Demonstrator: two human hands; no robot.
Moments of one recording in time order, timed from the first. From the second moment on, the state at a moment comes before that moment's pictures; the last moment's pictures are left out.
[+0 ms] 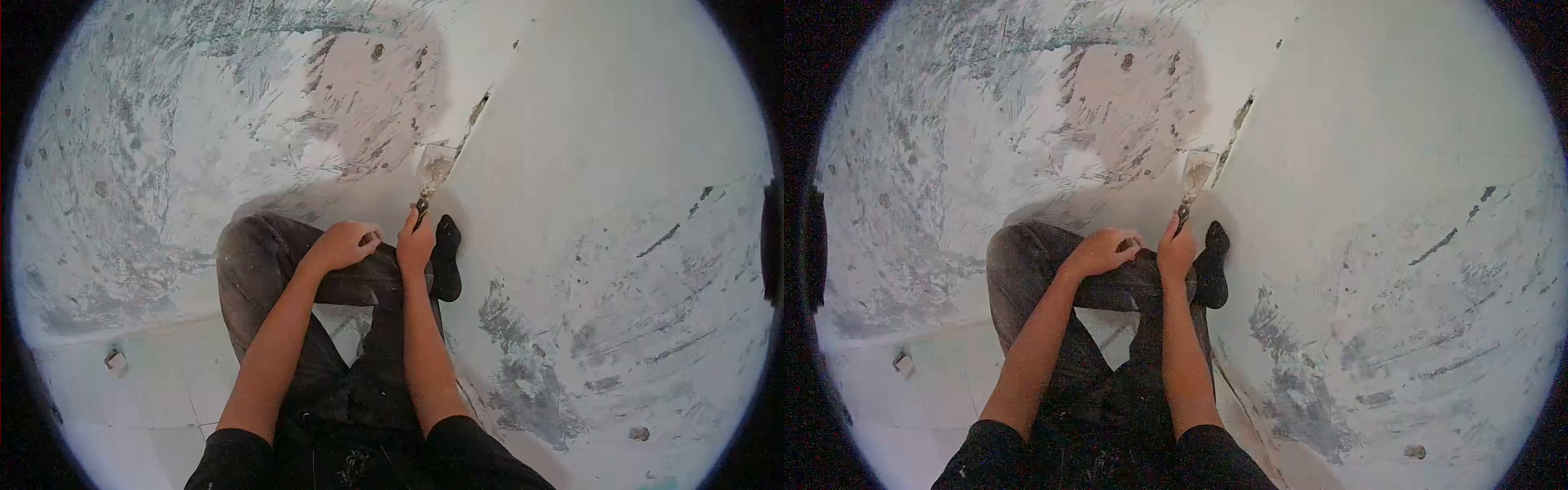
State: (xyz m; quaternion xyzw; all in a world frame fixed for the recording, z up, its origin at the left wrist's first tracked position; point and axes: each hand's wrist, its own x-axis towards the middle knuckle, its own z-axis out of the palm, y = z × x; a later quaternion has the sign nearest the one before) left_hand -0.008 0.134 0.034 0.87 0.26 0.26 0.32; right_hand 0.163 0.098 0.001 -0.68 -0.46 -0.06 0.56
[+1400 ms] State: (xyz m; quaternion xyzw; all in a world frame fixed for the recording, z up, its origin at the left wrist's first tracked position) left_hand -0.004 0.132 0.038 0.88 0.27 0.24 0.32; right_hand 0.176 0.092 -0.002 -0.55 -0.51 0.22 0.63
